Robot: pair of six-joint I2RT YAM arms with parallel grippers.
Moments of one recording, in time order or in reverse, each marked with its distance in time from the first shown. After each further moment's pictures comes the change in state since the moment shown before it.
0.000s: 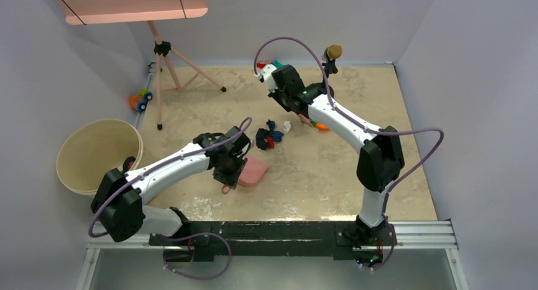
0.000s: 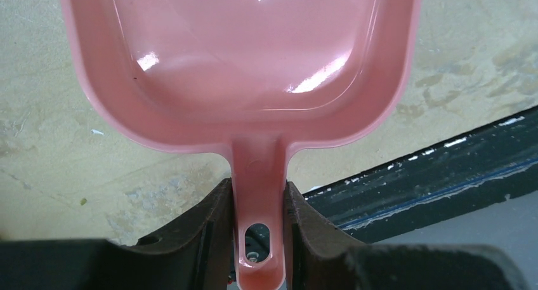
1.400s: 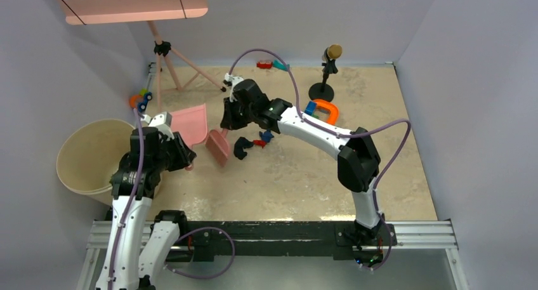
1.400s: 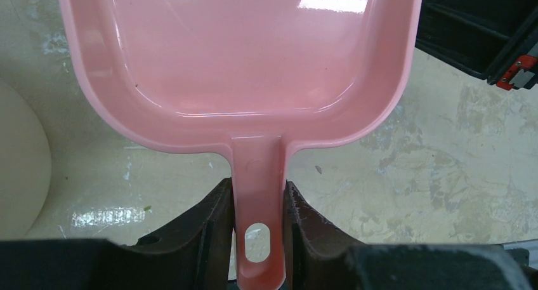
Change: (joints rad) left arm 0.727 -0.645 -0.060 0.041 0.151 -0.014; right arm 0.241 0.170 0.168 0.195 -0.439 0.783
